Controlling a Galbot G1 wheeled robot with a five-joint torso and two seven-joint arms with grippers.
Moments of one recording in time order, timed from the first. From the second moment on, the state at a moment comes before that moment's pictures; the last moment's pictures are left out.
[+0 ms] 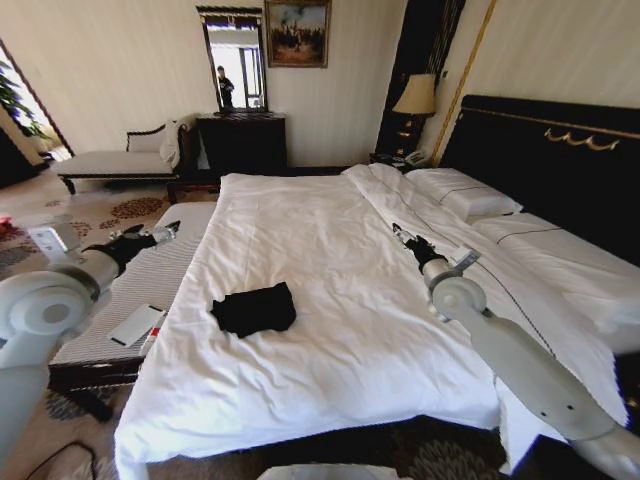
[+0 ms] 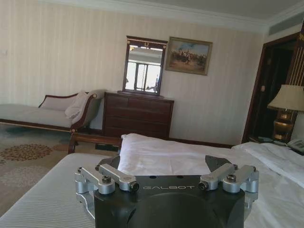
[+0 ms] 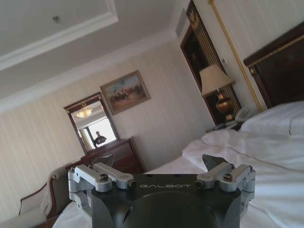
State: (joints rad) left arm 1.16 -0.67 -1.01 -2.19 -1.31 0.63 -0.43; right arm -0.87 0.70 0.31 1.90 1.27 0.03 0.40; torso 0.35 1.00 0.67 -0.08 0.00
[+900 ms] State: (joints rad) left arm 1.70 -1.17 -1.02 -2.37 -0.68 0.21 -0.24; right arm -1.68 0.93 0.89 2.20 0.66 0.22 0.11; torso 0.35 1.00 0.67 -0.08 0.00
